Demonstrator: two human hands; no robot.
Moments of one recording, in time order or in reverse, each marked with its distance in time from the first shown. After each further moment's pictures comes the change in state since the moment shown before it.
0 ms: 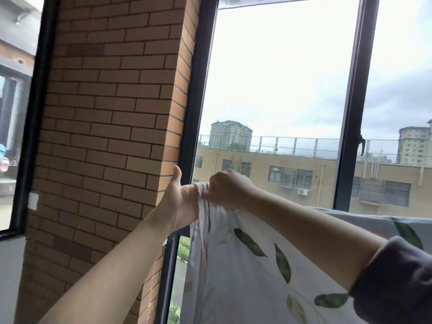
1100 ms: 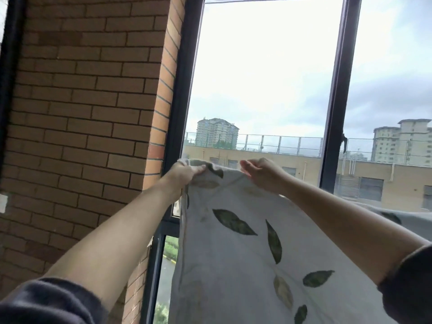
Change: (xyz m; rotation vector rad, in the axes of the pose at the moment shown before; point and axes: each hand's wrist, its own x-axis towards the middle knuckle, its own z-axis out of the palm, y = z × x) left_hand 0.060 0.031 -0.003 0.517 0.314 0.243; right_hand -0.022 0.090 -0.025 0.326 0.044 0.255
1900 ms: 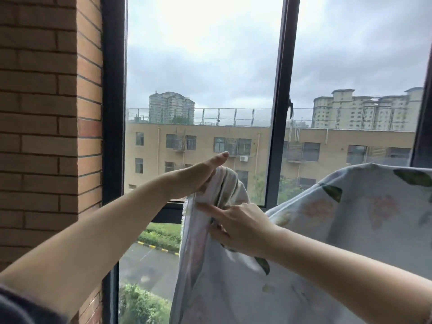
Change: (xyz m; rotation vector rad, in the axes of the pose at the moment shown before) left_hand -0.003 -0.042 0.120 0.376 -0.689 -0.141; right_hand -0.130 0.051 0.073 -0.470 0.071 -0.319
